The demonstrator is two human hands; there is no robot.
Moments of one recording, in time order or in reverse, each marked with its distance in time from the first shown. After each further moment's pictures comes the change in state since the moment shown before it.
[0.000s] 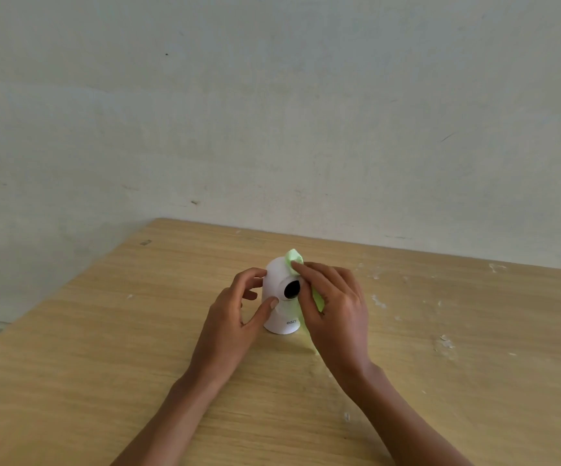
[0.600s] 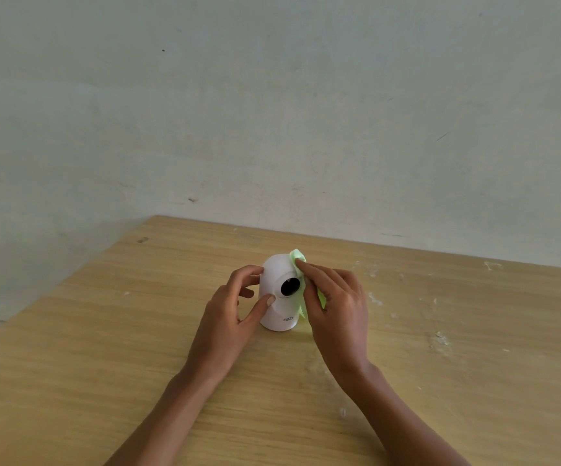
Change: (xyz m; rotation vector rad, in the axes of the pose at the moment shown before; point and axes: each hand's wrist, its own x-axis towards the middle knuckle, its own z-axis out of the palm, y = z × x) left_hand -0.002 0.003 -0.001 0.009 -0.001 -0.002; right_hand -0.006 0.007 0.000 0.006 -0.008 0.071
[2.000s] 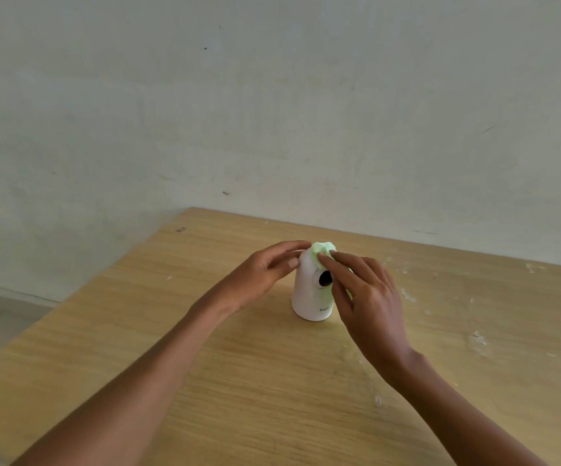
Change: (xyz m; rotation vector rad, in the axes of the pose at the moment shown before) left_hand 0.055 0.007 -0.041 -0.249 -0.452 -0.101; right_hand 0.006 0.000 -0.006 -0.162 -0.079 -0.313
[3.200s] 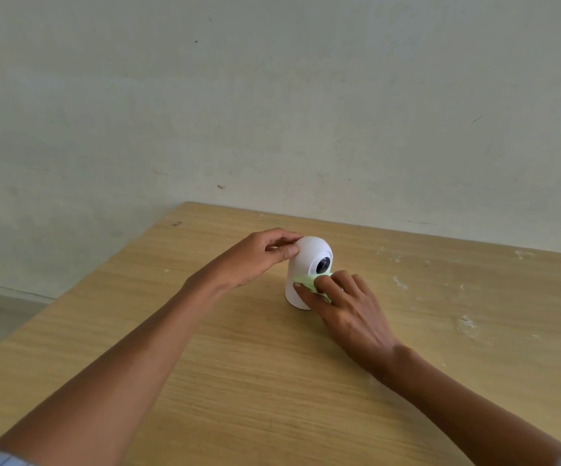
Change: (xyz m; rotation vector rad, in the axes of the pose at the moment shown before) left_hand 0.011 0.013 -0.008 0.158 -0.018 -0.040; right_hand -0.025 0.001 0.003 -0.231 -0.086 -0.452
